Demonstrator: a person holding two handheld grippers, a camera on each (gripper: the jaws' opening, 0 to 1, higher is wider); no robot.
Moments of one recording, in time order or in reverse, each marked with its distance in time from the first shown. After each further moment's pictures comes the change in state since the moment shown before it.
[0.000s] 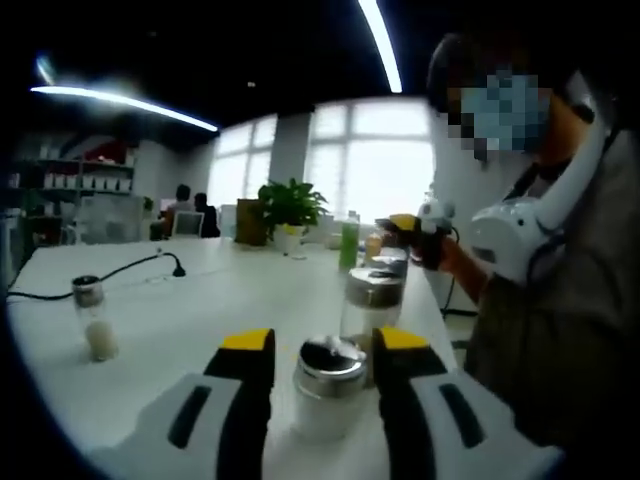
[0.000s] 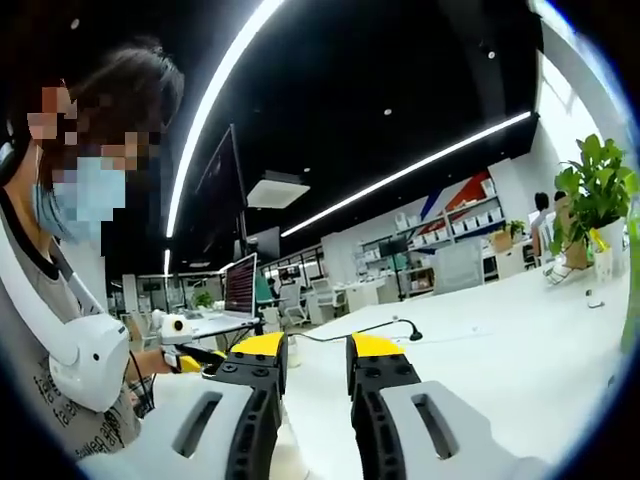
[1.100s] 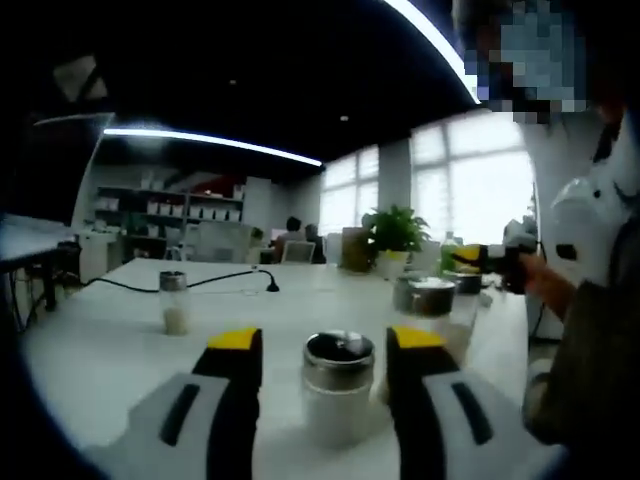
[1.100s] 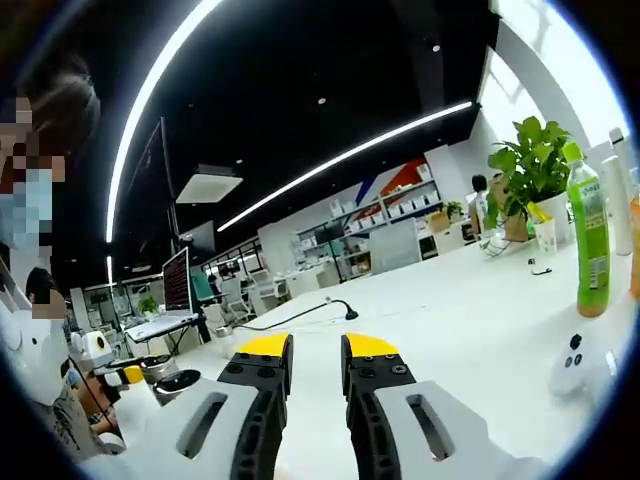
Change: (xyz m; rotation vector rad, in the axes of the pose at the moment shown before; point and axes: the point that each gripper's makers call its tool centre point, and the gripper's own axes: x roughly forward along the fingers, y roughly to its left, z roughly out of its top) left arm -0.018 0.003 -0.016 0.062 -0.113 0.518; right arm -0.016 -0.062 -0.017 0.103 0.030 -0.271
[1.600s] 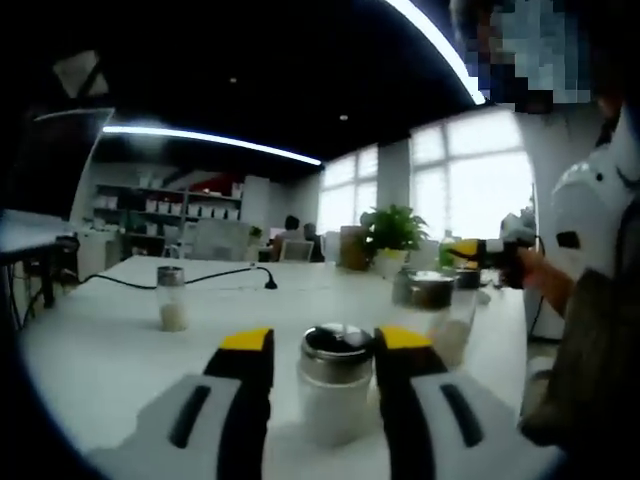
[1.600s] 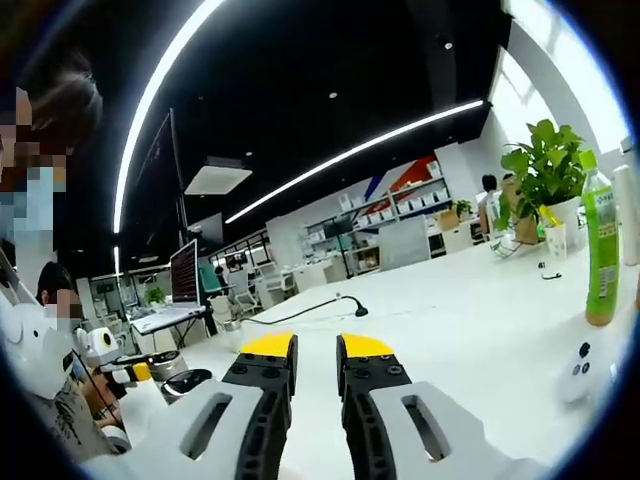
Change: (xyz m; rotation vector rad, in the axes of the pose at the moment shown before) left arm 0.001 -0.005 -0.005 0.008 0.015 -0.020; right arm 0.006 0.014 -0.002 -0.027 0.036 0.046
